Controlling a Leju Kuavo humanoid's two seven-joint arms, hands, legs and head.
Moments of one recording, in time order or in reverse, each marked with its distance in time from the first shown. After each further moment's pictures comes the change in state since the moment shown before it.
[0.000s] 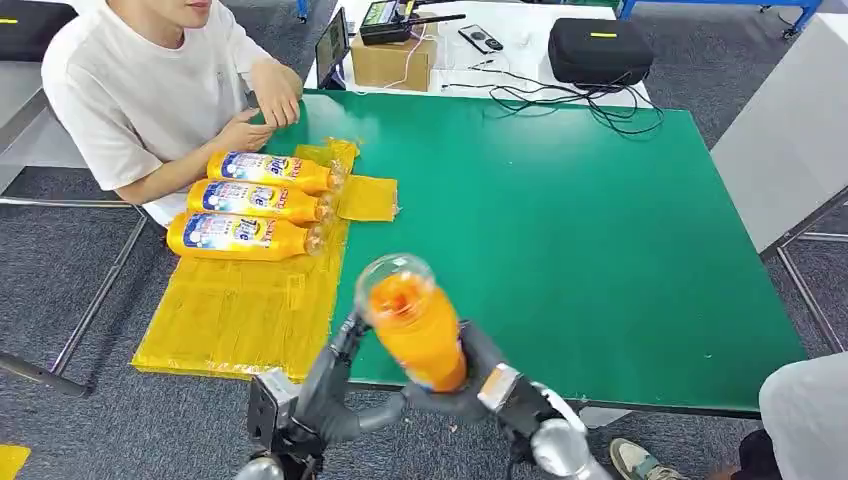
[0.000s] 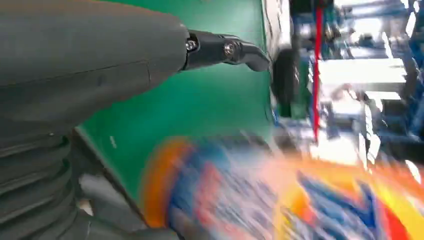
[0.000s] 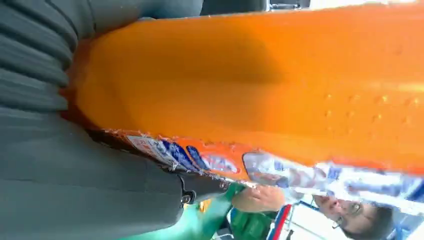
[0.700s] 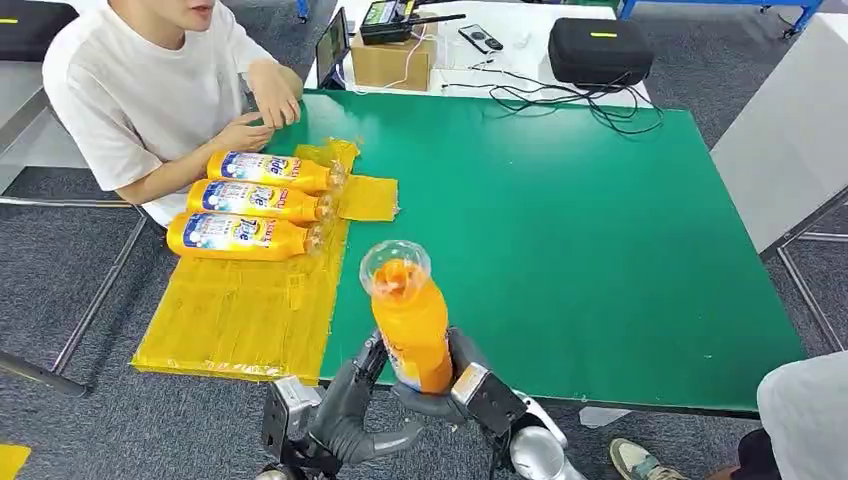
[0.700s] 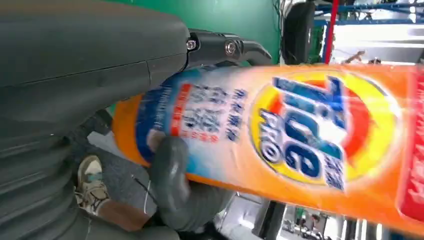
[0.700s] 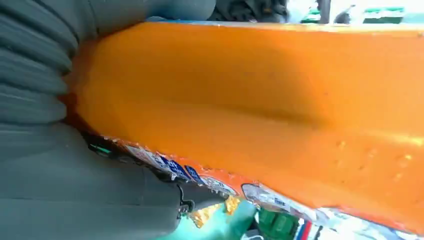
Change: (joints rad) left arm -0.008 0.038 -0.102 -0.017 0.085 0.017 0.045; right arm 0.001 0.037 0.020 0.097 0.040 -0.059 0.033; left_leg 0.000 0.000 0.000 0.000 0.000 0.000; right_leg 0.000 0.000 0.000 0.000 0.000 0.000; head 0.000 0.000
